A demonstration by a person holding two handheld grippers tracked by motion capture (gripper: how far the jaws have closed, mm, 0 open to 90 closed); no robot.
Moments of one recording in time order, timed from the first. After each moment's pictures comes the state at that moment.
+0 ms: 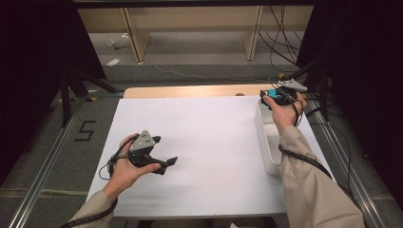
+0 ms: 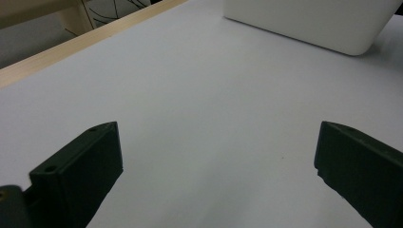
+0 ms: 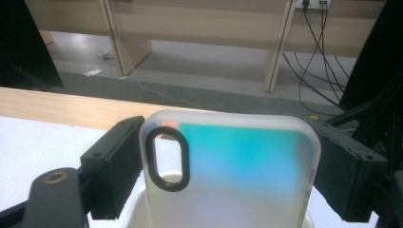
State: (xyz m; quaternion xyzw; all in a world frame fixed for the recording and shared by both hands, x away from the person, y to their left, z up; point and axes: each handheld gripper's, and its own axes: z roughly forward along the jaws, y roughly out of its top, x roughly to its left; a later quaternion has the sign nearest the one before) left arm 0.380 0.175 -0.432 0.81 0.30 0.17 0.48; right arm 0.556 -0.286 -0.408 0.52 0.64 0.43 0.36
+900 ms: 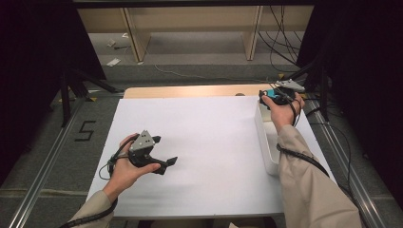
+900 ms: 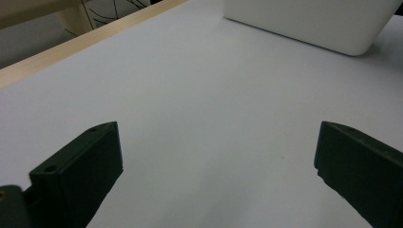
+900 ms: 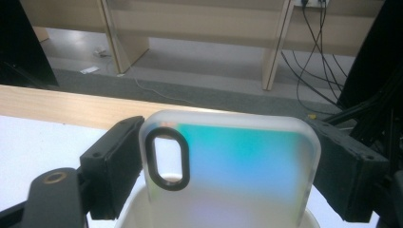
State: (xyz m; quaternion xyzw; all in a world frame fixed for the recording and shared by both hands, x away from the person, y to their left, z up) left arm 0.380 0.175 -0.432 0.81 0.30 0.17 0.48; right arm 0.563 -0.284 -0.415 0.53 0.64 0.42 0.36
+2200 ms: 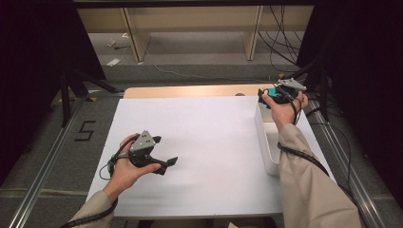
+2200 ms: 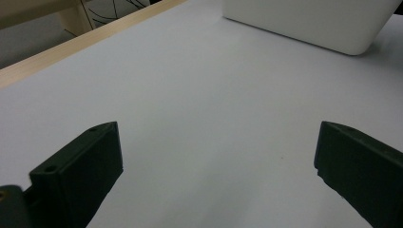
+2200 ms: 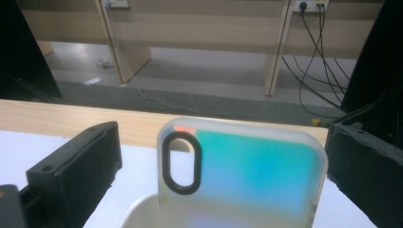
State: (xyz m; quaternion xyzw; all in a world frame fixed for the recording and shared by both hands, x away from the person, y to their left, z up) left arm 0.380 0.174 -0.432 0.81 0.30 0.17 0.48; right arm 0.568 -0.288 -0.414 0.53 0.63 0.44 0.36
